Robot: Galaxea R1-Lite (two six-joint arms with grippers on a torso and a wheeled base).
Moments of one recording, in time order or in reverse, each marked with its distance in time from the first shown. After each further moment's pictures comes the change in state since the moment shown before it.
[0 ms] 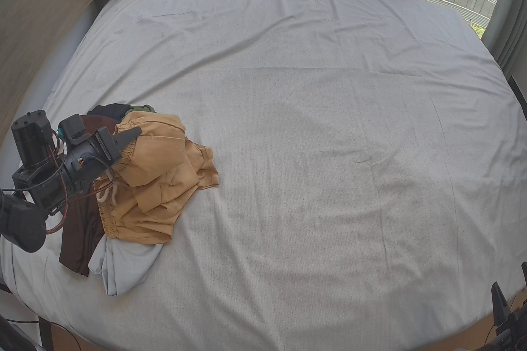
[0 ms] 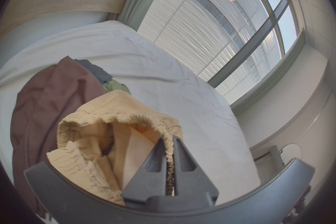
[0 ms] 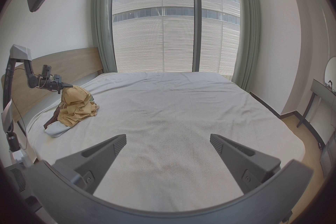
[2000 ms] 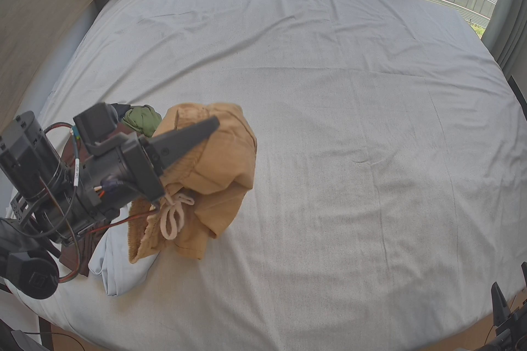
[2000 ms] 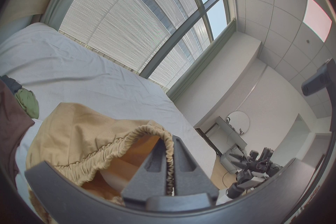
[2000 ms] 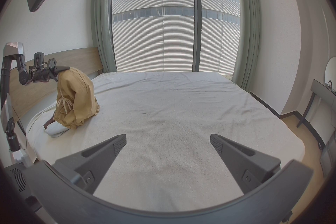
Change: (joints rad) left arm -0.428 -0.111 0.082 -0.258 -0.063 0.078; right arm 0.000 0.000 0.000 0.002 0.000 0.000
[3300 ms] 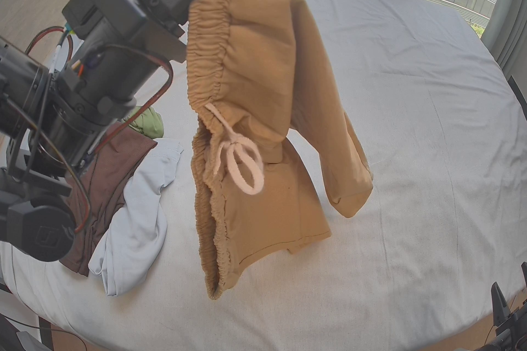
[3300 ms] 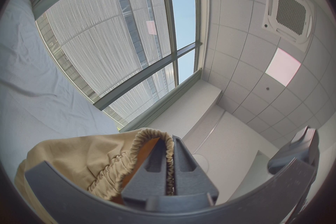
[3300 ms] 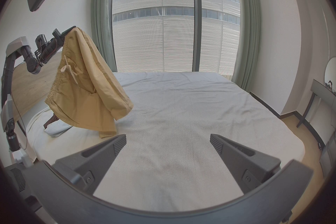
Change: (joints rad) left arm -0.145 0.079 -0.373 -0.222 0.019 -0.388; right arm 0.000 0.000 0.000 0.001 0.000 -0.002
